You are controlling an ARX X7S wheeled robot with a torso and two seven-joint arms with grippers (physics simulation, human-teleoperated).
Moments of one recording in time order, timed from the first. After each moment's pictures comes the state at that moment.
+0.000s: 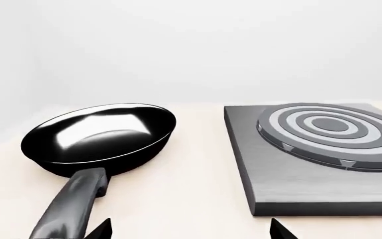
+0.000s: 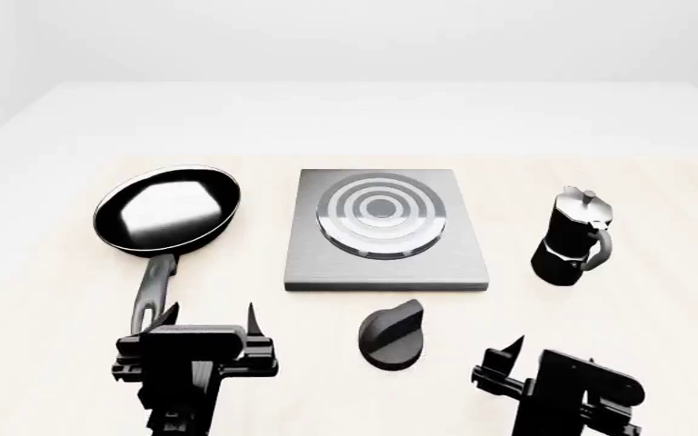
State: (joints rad) left arm -0.10 -0.28 0.26 0.15 -0.29 -0.21 -0.32; right arm 0.12 0.19 -0.15 0.12 0.22 0.16 0.64
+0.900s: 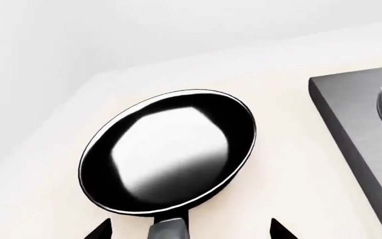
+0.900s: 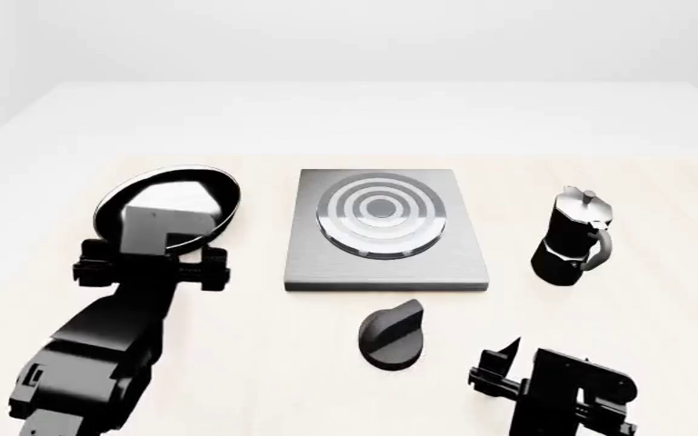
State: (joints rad) left arm -0.66 -0.37 0.27 -0.23 -0.31 -0.66 -0.25; right arm 0.13 0.20 -0.18 0.13 0.23 0.18 0.65
